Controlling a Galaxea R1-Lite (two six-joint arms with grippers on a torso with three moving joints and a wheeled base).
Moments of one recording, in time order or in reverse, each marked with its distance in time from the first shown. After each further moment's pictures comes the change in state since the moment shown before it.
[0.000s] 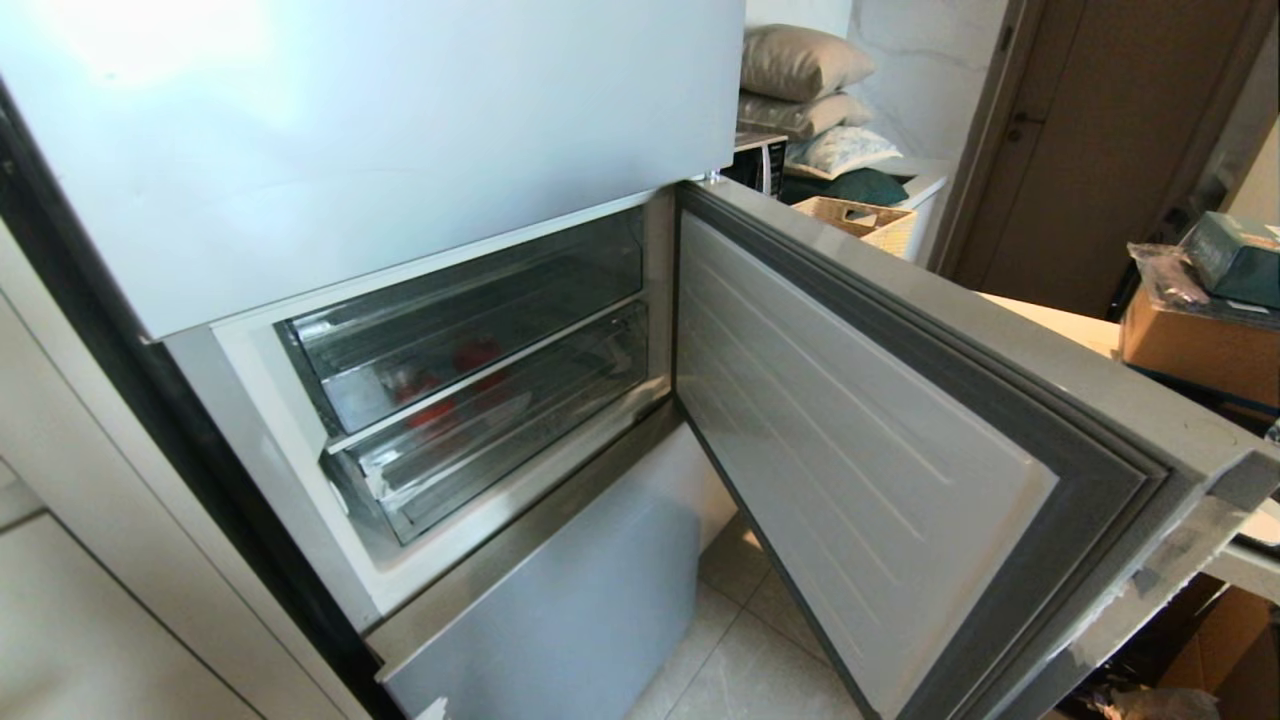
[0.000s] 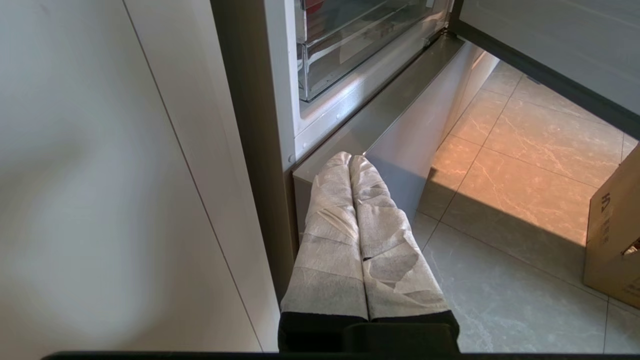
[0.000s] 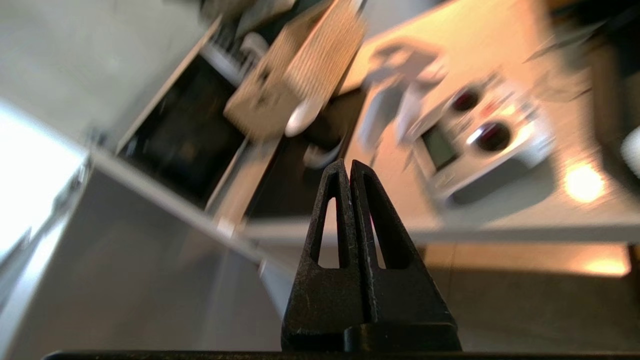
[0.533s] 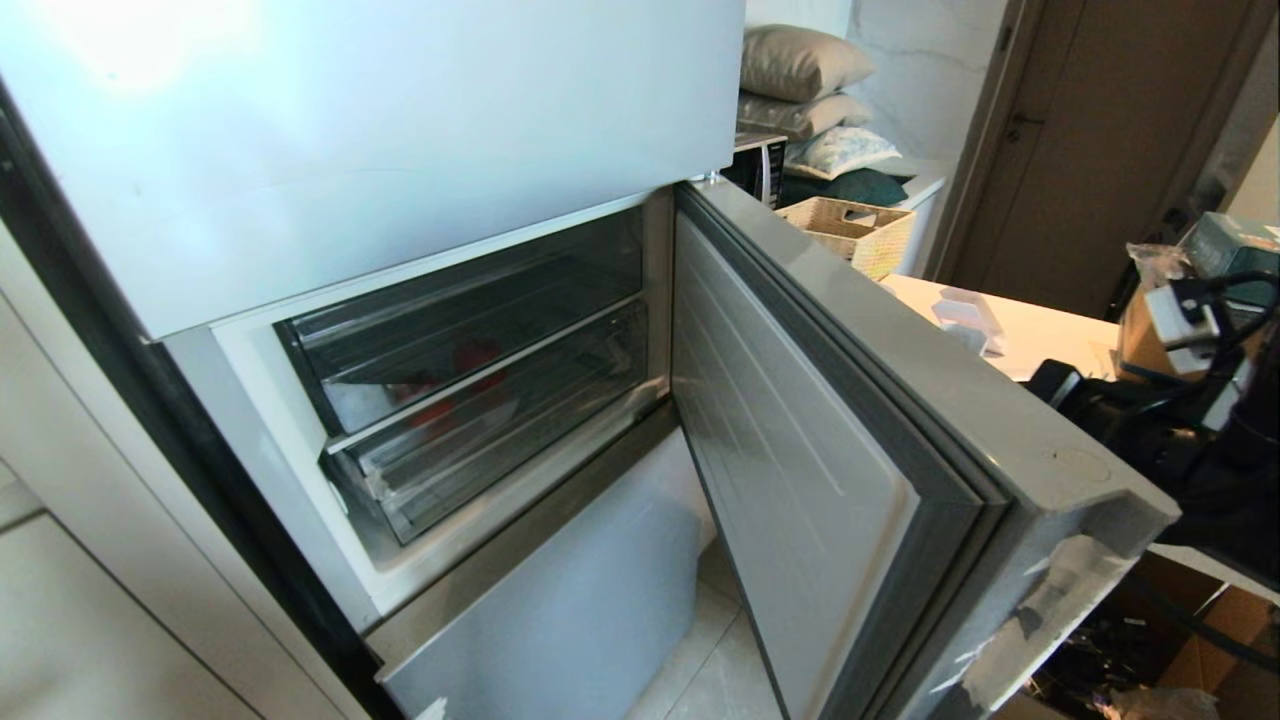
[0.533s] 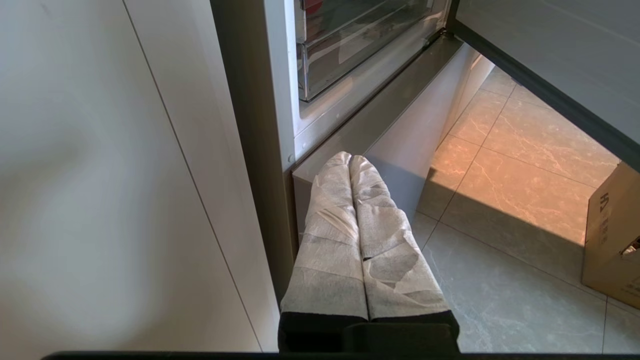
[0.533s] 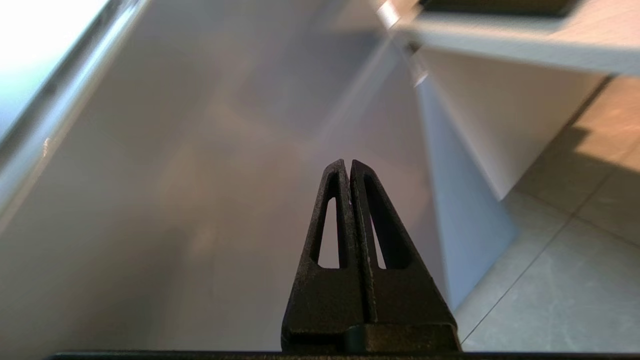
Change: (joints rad) left arm 0.000 0.000 0.000 0.000 0.000 0.000; right arm 0.641 0.199 0.007 -0.070 -0.012 -0.029
